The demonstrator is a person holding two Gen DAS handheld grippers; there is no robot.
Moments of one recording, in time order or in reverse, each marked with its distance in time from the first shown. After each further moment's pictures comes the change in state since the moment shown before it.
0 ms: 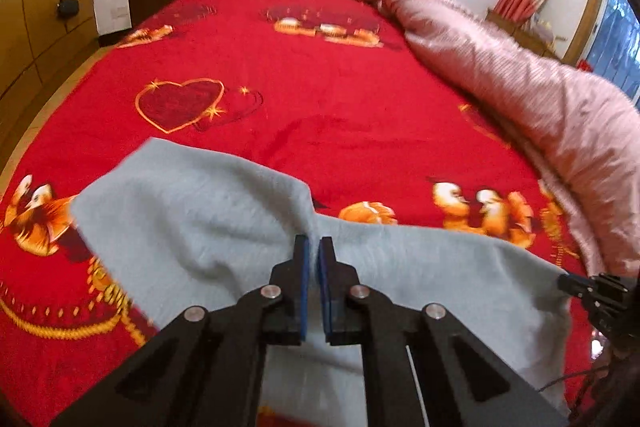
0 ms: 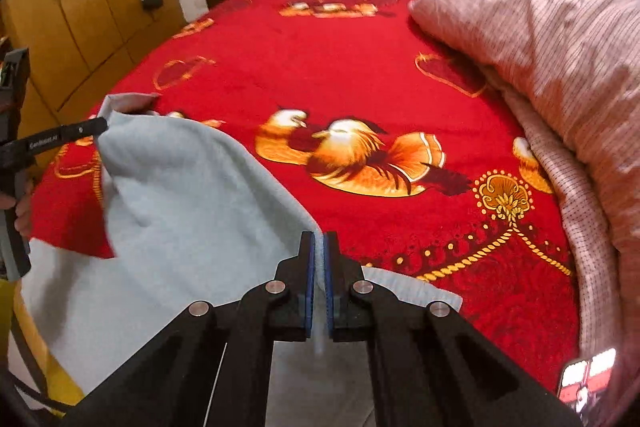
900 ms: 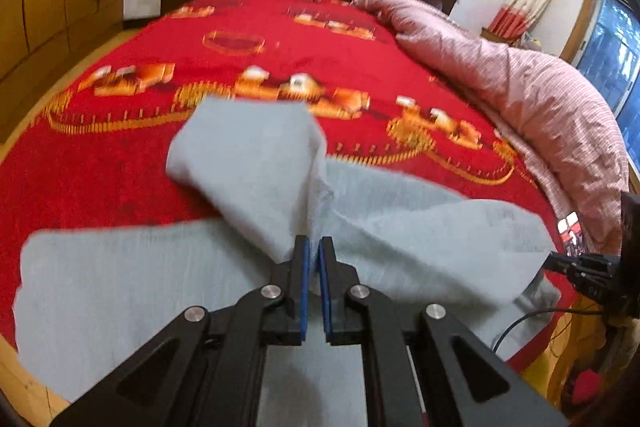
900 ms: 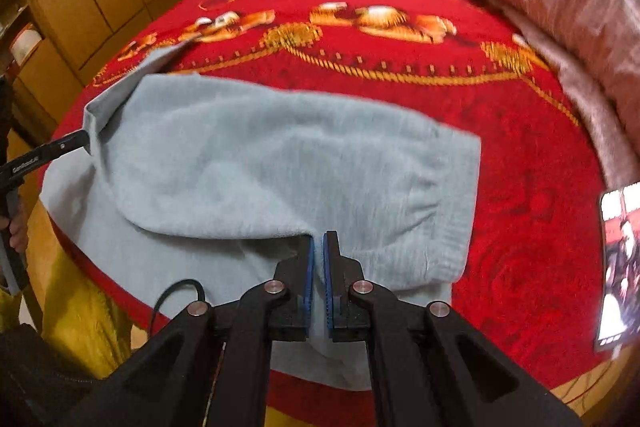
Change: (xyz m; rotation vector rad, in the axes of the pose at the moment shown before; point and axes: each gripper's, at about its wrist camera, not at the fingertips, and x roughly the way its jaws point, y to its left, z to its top) left arm -0.136 0.015 -0.200 -0.077 -0.031 -0.016; right arm -0.038 0.035 -0.150 -0.004 0.143 0.060
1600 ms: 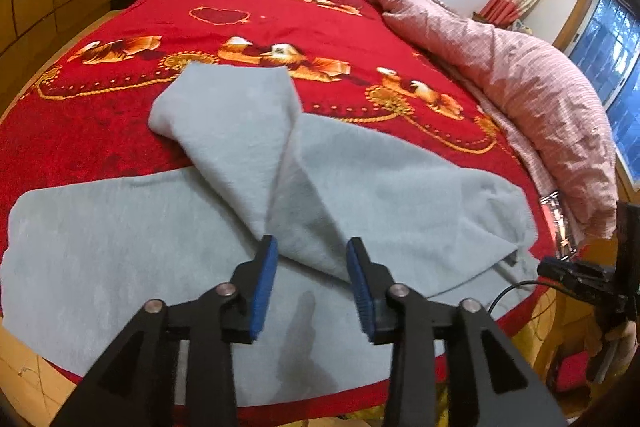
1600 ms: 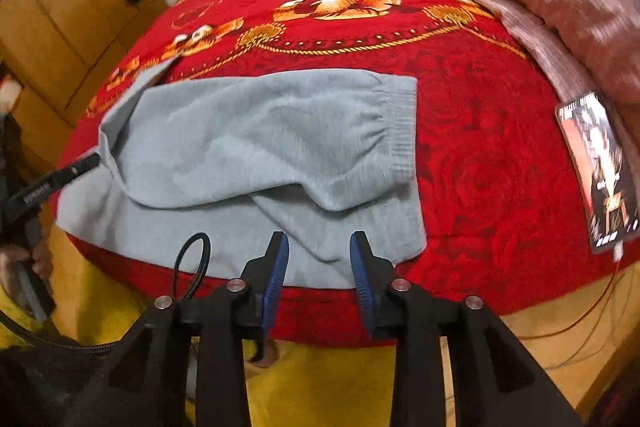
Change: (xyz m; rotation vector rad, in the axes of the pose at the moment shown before) left arm -0.012 -0.015 -0.021 -0.004 0.074 -0.070; right arm -0.052 -0.011 -0.038 0.208 0.007 0.000
